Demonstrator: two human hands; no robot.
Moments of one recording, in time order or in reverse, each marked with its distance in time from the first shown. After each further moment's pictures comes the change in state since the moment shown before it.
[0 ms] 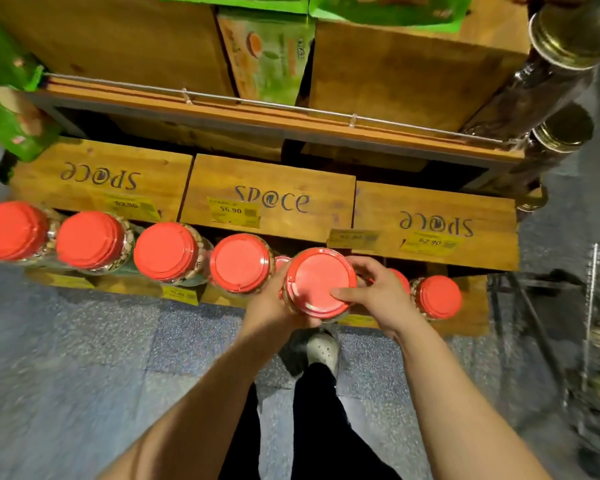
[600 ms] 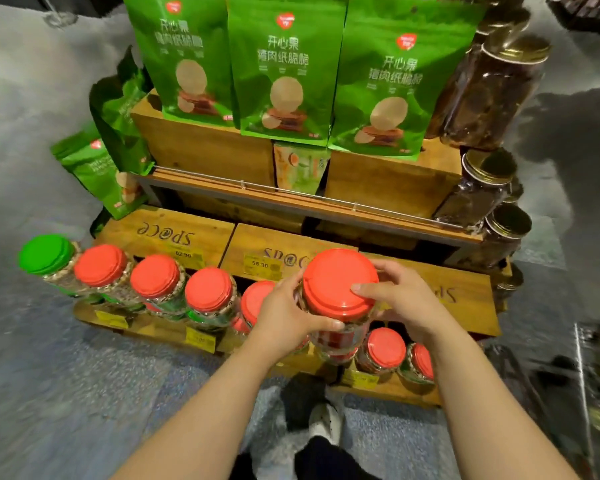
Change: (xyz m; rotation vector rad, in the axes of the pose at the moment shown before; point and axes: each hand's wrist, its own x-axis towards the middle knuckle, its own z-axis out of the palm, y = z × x) left_hand -0.091 0.130 -0.022 0.144 0.108 0.223; right_hand -0.117 -0.126 -0.012 -0.184 -0.043 -0.257
